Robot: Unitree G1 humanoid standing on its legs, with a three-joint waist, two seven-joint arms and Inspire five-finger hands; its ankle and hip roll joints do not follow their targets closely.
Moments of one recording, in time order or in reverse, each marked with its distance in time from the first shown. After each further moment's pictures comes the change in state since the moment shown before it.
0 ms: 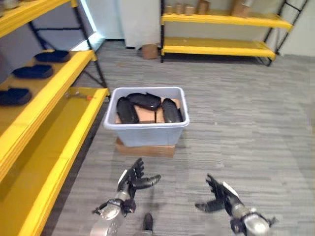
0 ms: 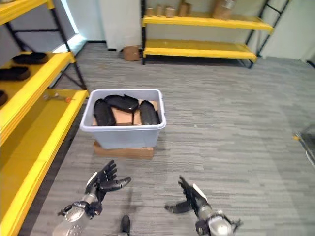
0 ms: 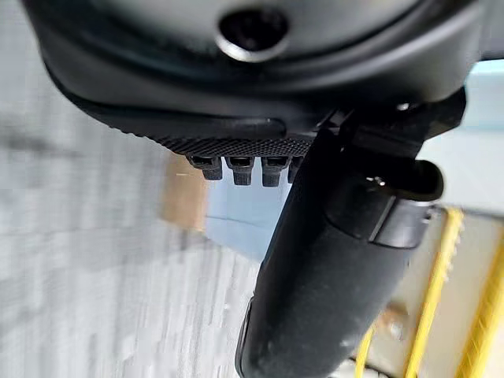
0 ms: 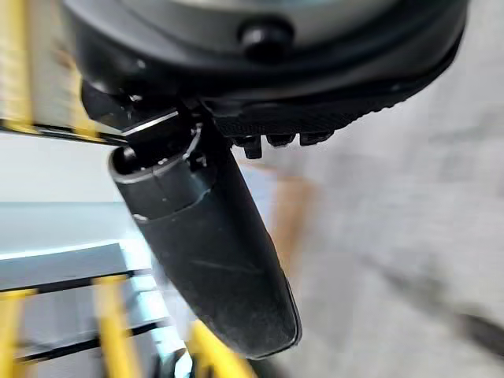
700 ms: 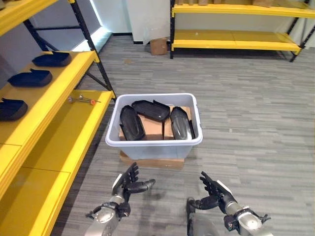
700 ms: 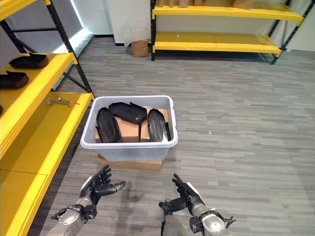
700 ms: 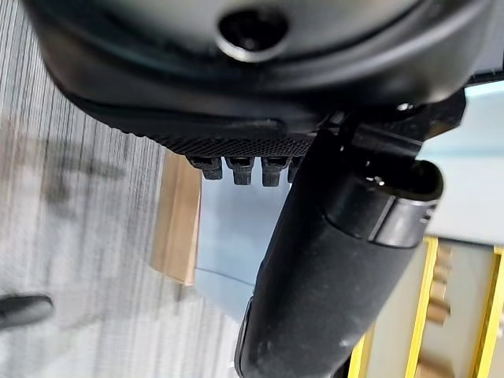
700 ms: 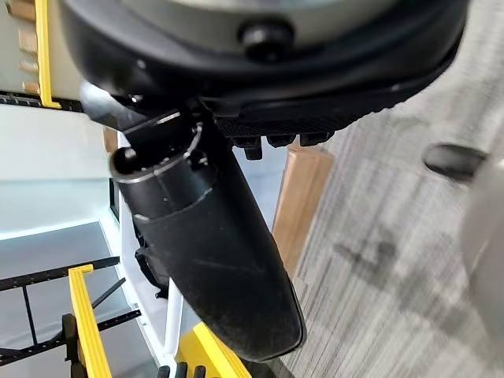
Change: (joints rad) left arm 0.088 -0.024 0.021 -0.009 0.000 0.021 -0.001; right arm -0.003 0.009 0.020 0.069 -0.001 0.026 0.018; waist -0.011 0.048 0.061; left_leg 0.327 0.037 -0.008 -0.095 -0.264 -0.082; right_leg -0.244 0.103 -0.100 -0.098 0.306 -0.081
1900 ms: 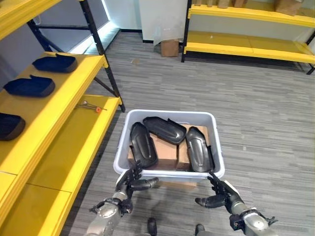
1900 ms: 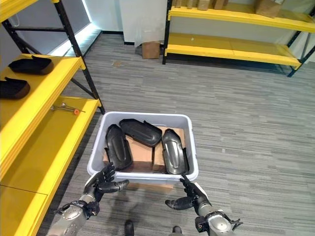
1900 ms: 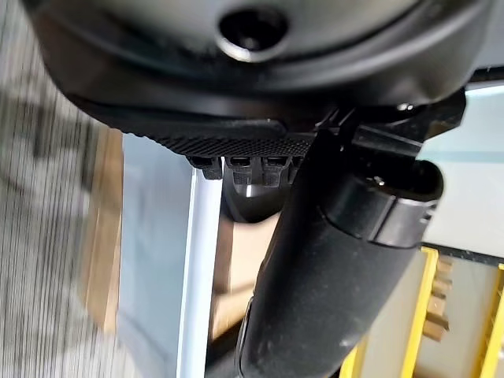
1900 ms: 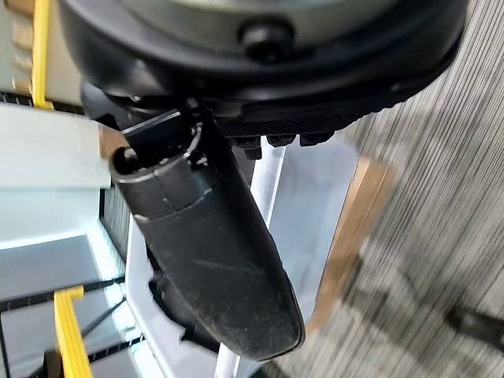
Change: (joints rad) left arm -0.073 0.086 -0.056 0.031 -0.009 -0.003 0.004; right arm 0.013 0.013 -0.049 0.023 0.020 -0.010 -0.005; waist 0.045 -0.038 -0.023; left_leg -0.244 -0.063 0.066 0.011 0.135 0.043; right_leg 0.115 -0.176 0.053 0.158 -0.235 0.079
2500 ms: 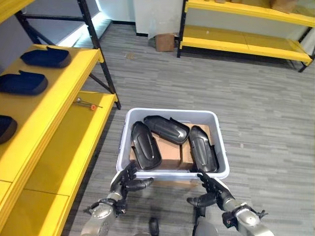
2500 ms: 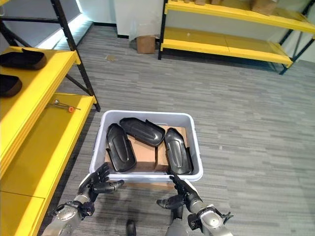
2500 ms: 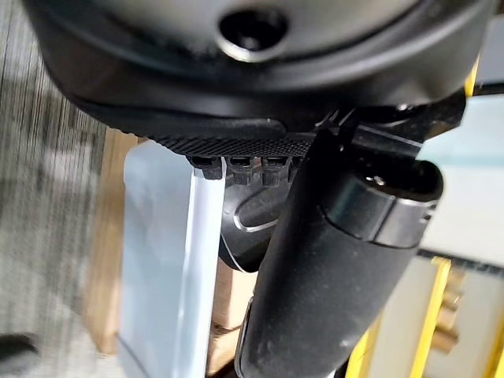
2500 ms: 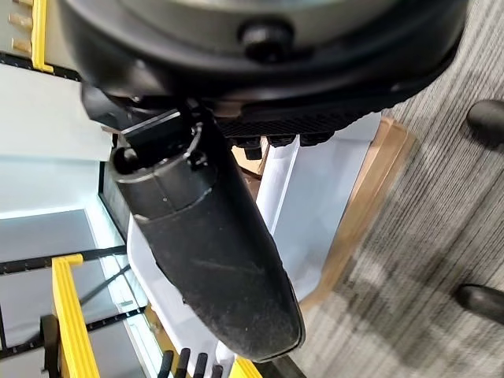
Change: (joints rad) left arm 0.046 0.000 0.036 -0.010 0.001 -0.003 -0.004; right arm -0.013 0.001 0.075 -0.027 -0.020 0.001 0.019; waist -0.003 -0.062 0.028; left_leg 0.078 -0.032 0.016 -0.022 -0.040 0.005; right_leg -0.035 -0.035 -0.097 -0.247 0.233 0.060
